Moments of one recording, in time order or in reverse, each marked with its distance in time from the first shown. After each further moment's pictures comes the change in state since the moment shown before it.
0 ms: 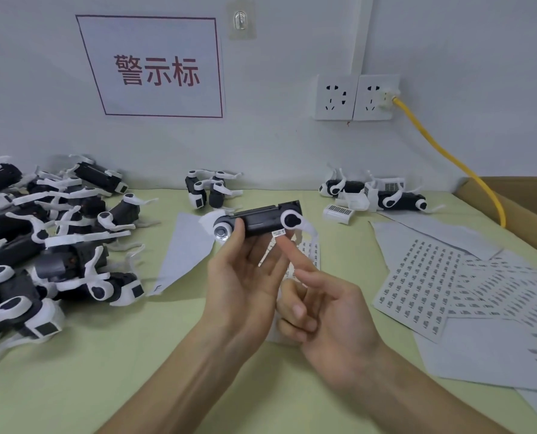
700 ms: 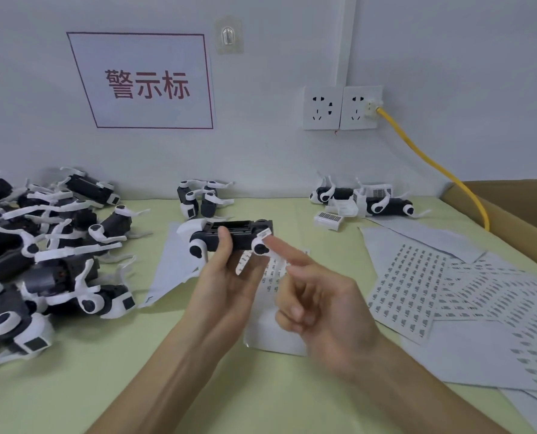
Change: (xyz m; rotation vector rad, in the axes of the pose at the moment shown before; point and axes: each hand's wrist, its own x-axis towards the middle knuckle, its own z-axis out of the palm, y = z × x) left_hand 0.014 0.009 -0.008 0.165 0.056 0.034; right_hand -0.002 -0.021 0.001 -0.203 -0.049 -0.088
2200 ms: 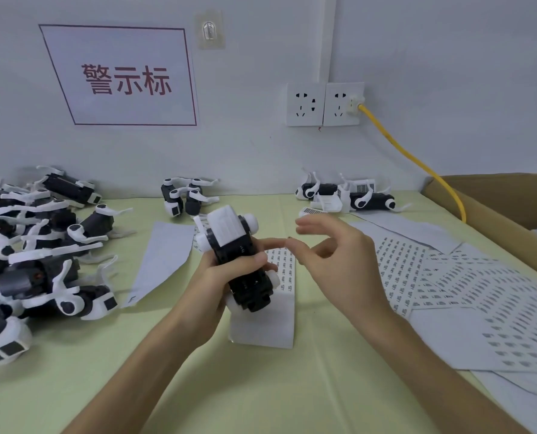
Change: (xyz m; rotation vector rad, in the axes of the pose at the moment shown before) left_hand -0.007 0.009 -0.002 0.635 -0.351 0.035; right_hand 0.014 -0.023 -0.043 -1.066 0.554 -0.506
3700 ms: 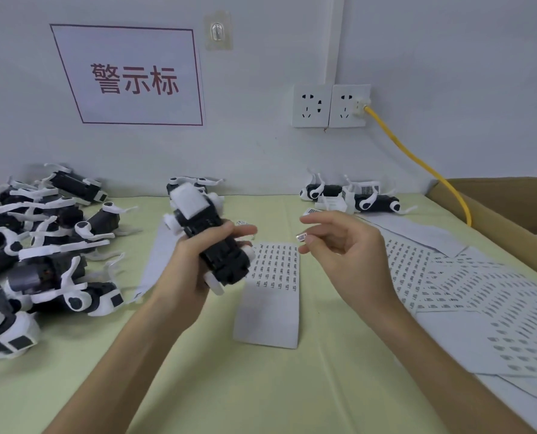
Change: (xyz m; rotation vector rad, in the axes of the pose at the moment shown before) left_hand 0.006 0.016 -0.021 -0.089 0.231 -0.017; right_hand 0.005 0.003 -0.003 0.254 -0.019 -0.086
